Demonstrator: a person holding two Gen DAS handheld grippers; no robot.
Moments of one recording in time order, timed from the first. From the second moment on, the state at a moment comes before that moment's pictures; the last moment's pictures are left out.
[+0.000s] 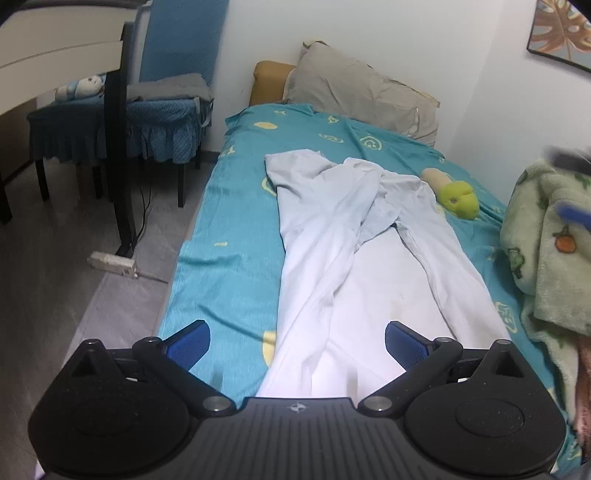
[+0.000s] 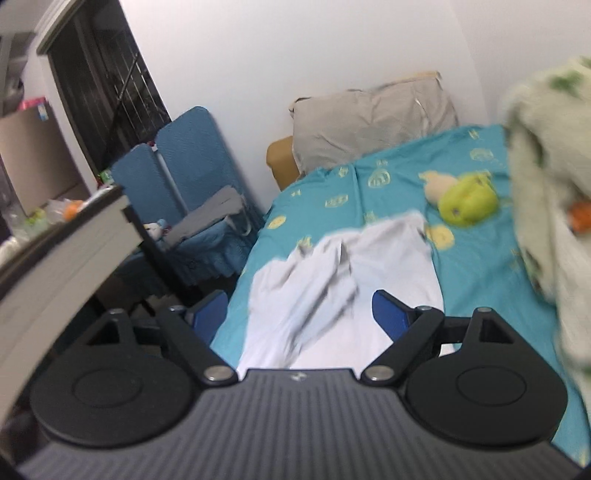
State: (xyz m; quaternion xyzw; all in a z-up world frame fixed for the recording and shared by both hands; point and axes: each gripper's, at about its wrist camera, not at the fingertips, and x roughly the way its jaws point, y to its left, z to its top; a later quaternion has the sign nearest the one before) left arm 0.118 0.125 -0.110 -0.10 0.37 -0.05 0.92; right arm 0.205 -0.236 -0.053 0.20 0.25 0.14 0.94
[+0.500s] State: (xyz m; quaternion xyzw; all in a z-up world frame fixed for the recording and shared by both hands) left arm 0.109 0.184 -0.151 -0.27 0.50 0.03 0.82; right arm 0.164 -0.274 -0.133 0.25 0.33 0.09 0.91
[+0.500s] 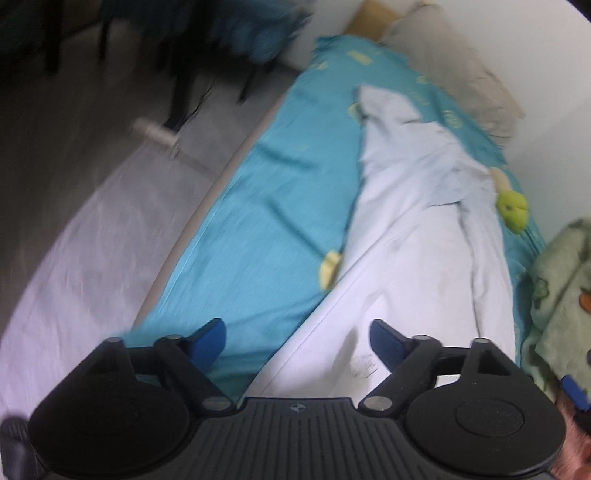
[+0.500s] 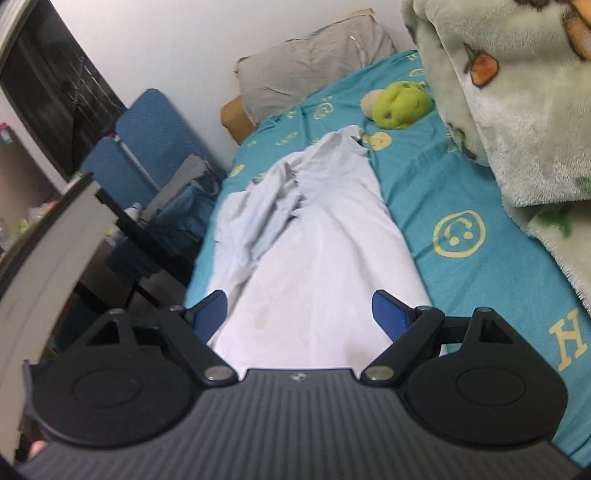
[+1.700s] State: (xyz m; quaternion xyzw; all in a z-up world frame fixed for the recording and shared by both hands) left arm 0.027 0.033 -0.109 0.13 0.50 -0.10 0.85; right arm 0.185 -0.268 -0.165 0.28 0.39 0.11 0.87
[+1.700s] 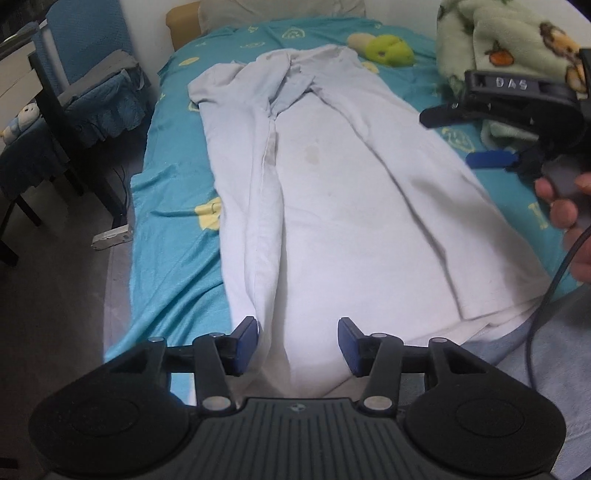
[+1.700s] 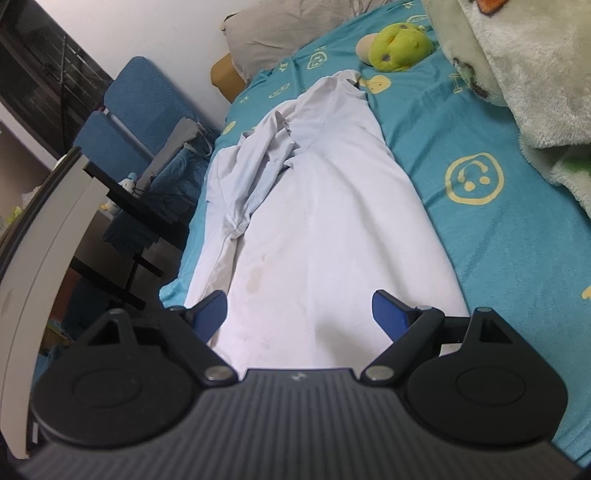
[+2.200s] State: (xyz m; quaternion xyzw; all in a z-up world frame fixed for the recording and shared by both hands) left arm 0.050 0.060 -0.139 0.20 0.61 -0.16 0.75; right arm 0.224 -0.231 -0.175 0.32 0.41 0.20 0.83
